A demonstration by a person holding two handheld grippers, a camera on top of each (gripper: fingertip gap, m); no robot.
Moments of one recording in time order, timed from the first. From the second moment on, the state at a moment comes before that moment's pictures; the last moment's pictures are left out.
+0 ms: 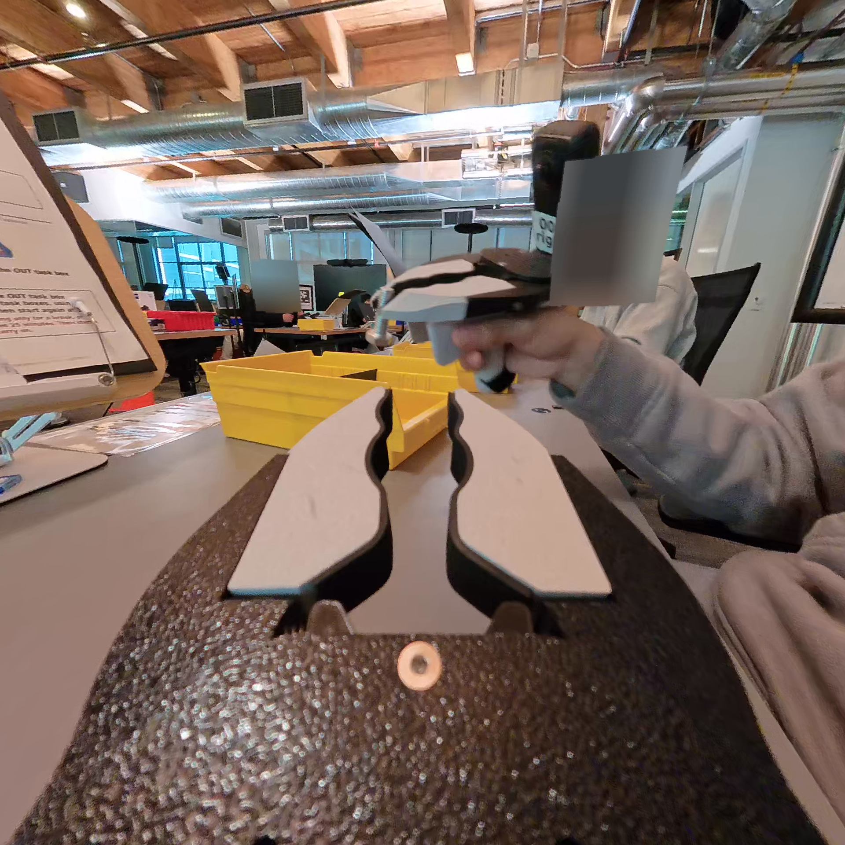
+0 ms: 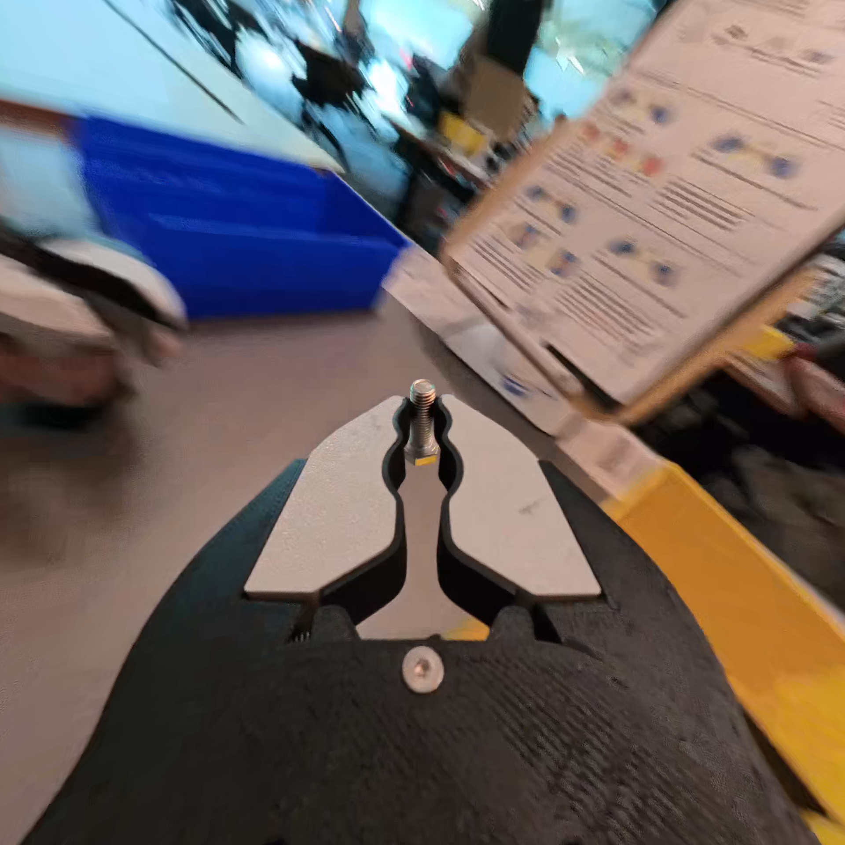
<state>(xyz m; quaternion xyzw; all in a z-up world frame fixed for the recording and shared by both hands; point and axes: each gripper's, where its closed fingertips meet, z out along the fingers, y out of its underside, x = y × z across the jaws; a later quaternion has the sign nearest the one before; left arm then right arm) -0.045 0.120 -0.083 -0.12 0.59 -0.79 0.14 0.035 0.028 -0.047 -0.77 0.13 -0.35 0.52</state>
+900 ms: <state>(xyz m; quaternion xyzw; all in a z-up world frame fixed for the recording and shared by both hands) 0.043 0.023 -0.103 -0.27 0.67 -0.62 0.29 0.158 -0.178 -0.063 -0.73 0.36 -0.45 0.36</state>
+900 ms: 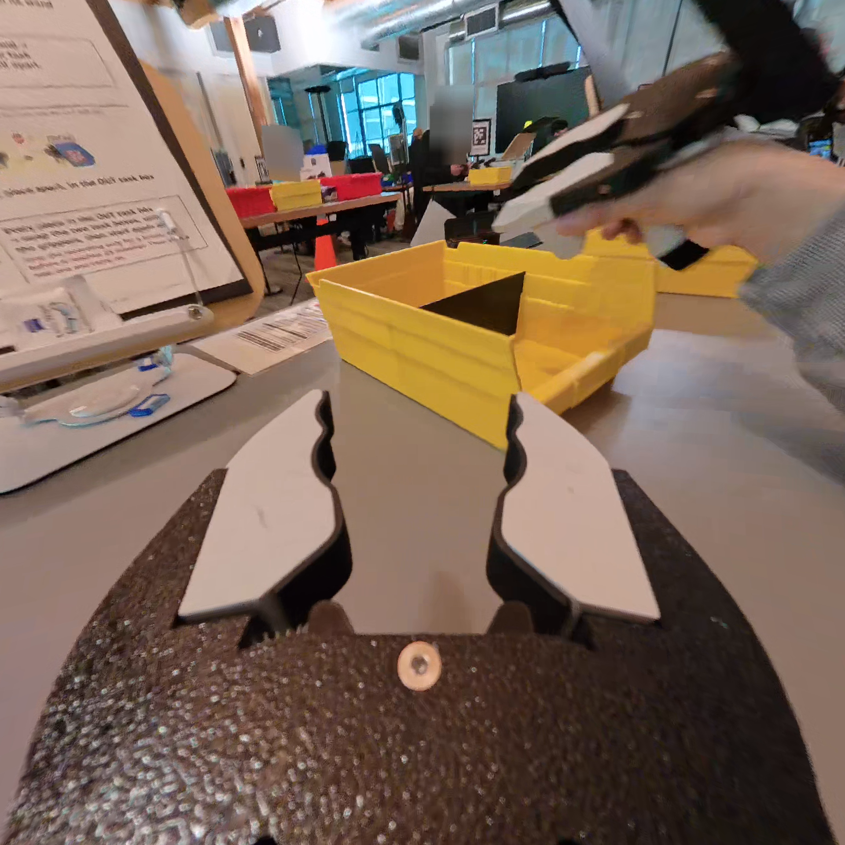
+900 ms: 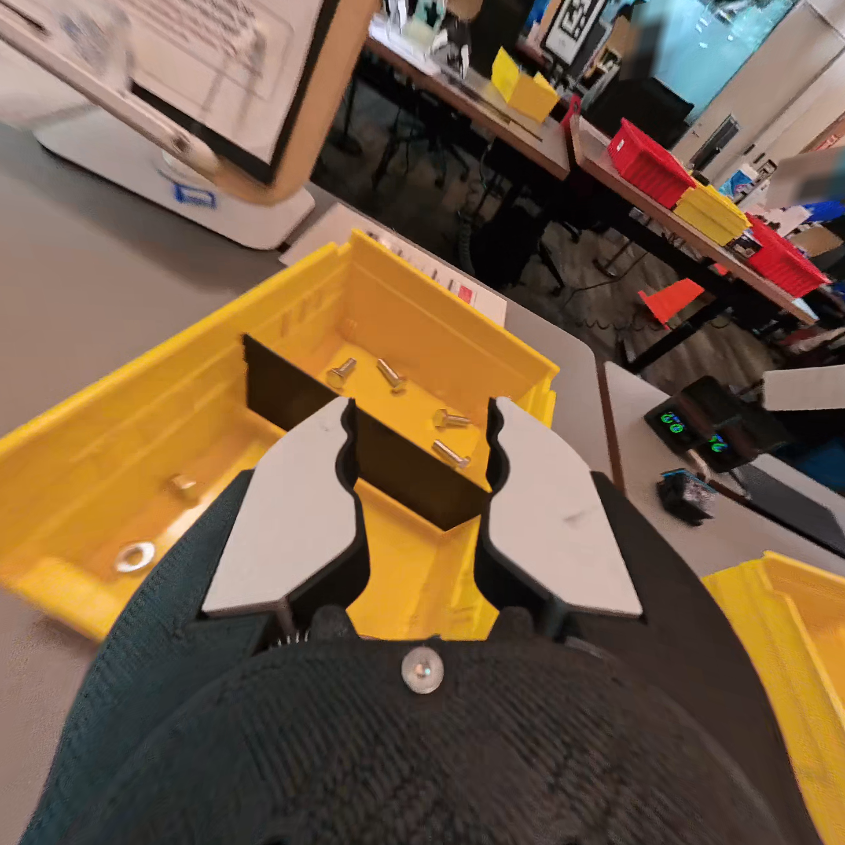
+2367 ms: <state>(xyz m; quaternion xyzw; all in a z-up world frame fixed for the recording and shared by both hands) 0.016 0.158 -0.142 -0.45 0.67 -0.50 0.31 0.128 0.280 -0.050 -0.78 0.38 0.01 0.49</state>
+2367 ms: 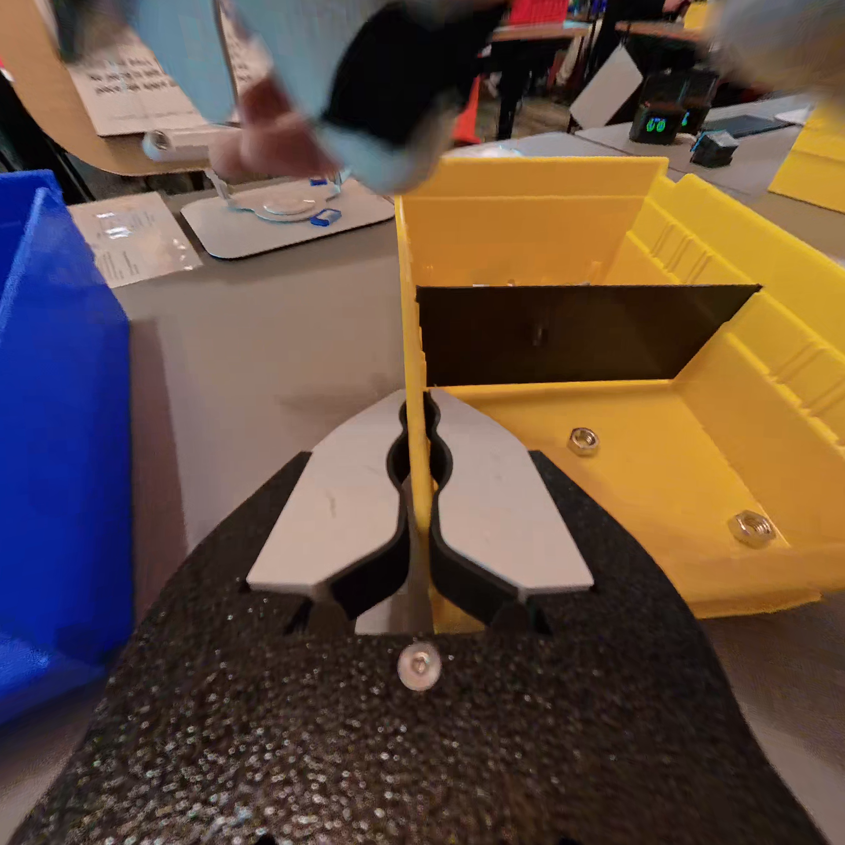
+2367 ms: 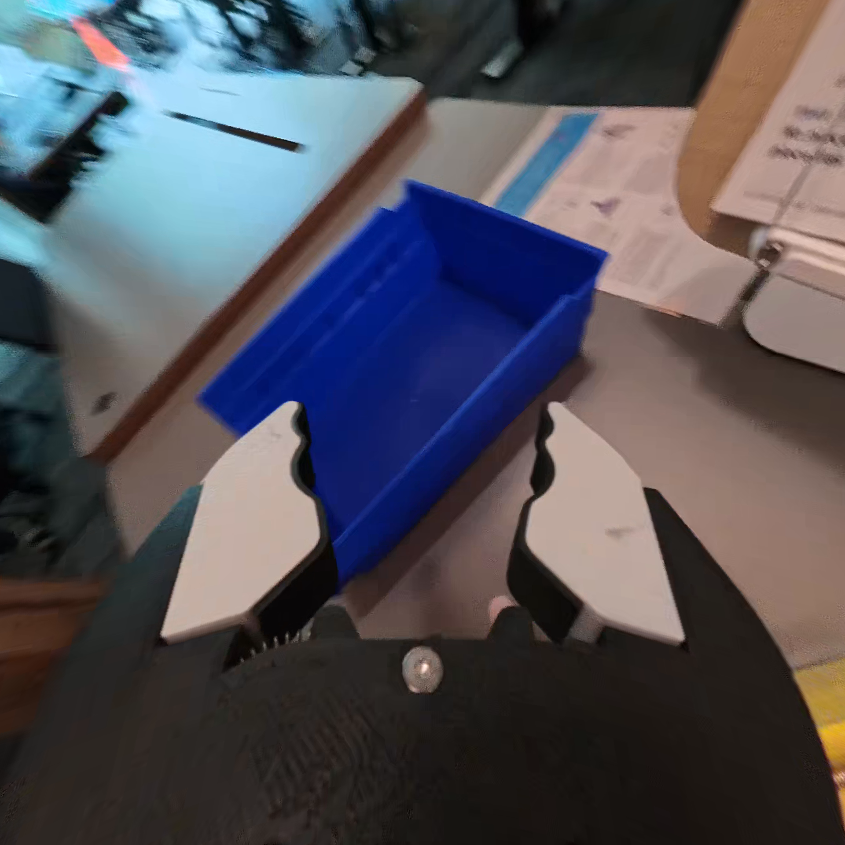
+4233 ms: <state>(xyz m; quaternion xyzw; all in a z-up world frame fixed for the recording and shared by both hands) 0.019 0.480 -0.087 -0.55 0.61 -0.37 0.44 0.178 -0.268 -0.197 -0.69 0.65 -0.06 0.32</state>
